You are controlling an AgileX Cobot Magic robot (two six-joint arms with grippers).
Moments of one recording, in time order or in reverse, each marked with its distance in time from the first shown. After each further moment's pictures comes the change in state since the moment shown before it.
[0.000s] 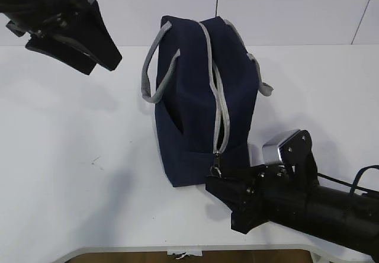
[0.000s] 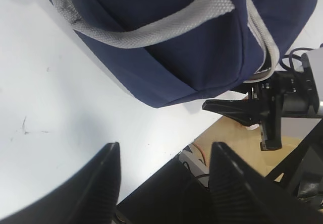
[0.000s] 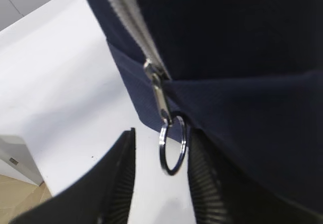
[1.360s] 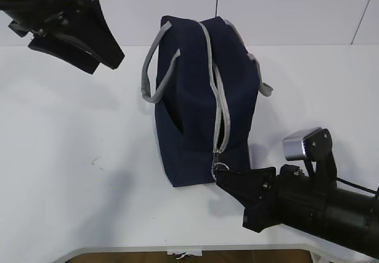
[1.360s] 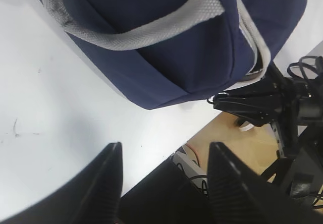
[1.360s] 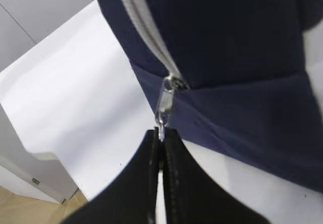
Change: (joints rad) left arm 0.000 0.000 0.000 -0.023 0.000 0.000; right arm 0.000 -0.103 0.073 0.008 -0.005 0.110
